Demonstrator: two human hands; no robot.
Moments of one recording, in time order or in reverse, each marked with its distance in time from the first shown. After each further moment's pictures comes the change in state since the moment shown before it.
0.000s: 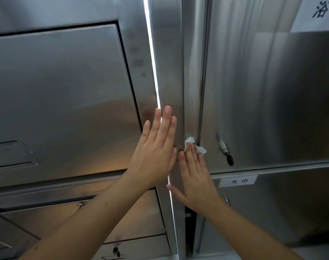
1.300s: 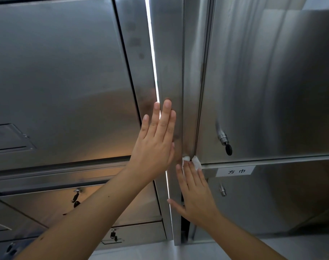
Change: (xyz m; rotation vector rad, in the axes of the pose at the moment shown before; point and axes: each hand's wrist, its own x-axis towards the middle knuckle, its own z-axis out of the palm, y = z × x) left_hand -0.014 0.014 0.012 0.012 -0.005 -0.052; right_hand -0.062 -0.008 0.016 -0.021 -0.221 0.039
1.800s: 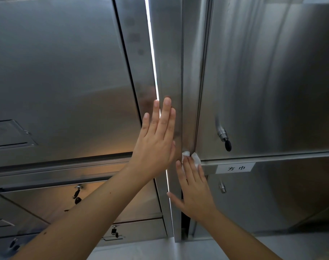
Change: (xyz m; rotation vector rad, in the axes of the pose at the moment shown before) left_hand -0.002 0.004 0.000 -0.017 -0.026 -0.016; right_hand 0.001 -0.001 0.008 0.071 0.020 0.043
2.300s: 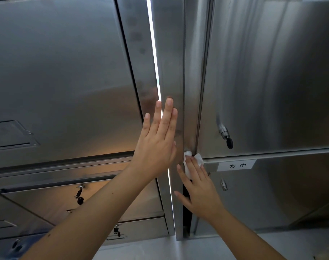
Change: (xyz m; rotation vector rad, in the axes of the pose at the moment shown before) left_hand -0.004 0.000 -0.004 0.001 -0.025 -0.001; right_hand -0.009 0.012 -0.003 0.001 -0.007 -0.095
